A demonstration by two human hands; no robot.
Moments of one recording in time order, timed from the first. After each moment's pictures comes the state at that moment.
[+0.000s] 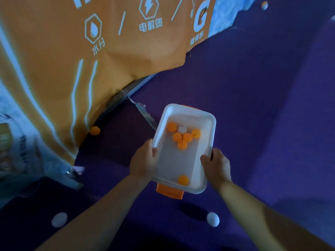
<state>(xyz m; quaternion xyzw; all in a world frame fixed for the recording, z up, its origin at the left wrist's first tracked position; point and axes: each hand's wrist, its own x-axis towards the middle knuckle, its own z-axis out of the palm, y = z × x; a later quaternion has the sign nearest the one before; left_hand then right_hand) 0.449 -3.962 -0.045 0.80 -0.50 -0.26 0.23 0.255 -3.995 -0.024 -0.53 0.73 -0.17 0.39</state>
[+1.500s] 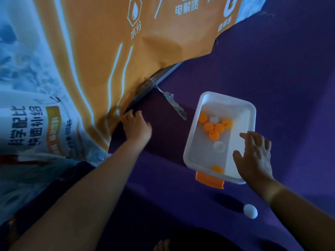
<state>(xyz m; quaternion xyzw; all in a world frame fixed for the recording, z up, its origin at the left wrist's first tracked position) 0.598 -3.990 -0.079 0.88 -0.43 -0.17 0.12 0.281 -3.971 -0.037 -0.71 0.68 -0.11 0.12</state>
